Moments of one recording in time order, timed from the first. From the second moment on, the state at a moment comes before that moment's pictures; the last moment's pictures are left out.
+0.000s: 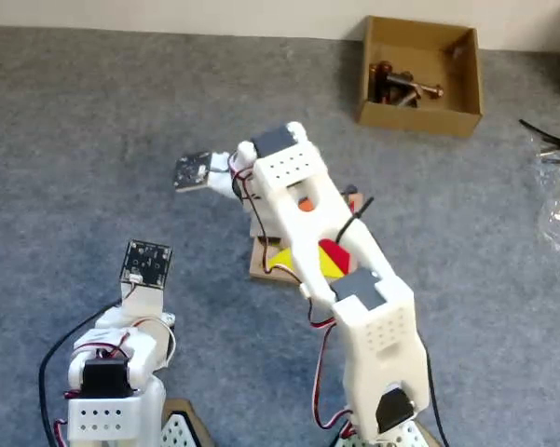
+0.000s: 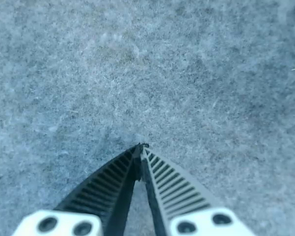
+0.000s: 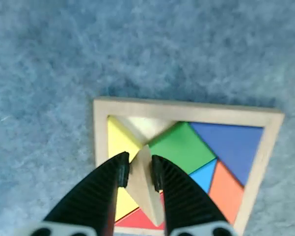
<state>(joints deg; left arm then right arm) -7.9 -103.6 96.0 75.9 -5.4 -32.2 30.2 -26.2 89.1 60.4</state>
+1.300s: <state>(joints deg) -7.9 -103.6 96.0 75.9 -5.4 -36.0 30.2 -21.5 87.0 63.1</state>
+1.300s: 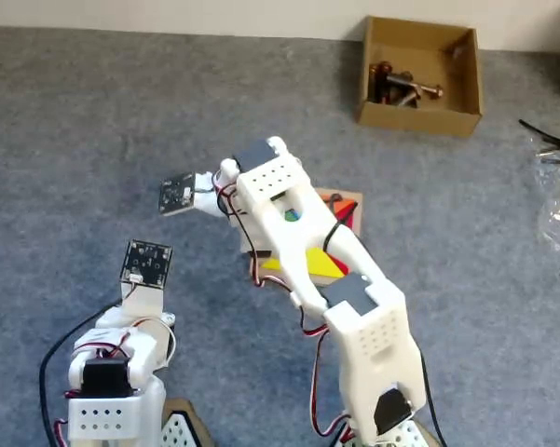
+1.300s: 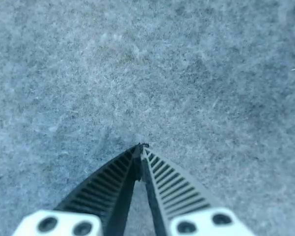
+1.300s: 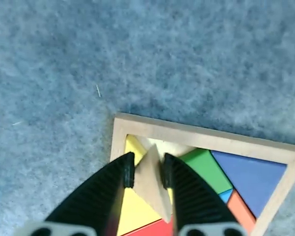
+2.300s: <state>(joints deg) -7.9 -103.6 96.0 75.9 -5.4 -35.0 30.2 -21.5 87.0 33.8</state>
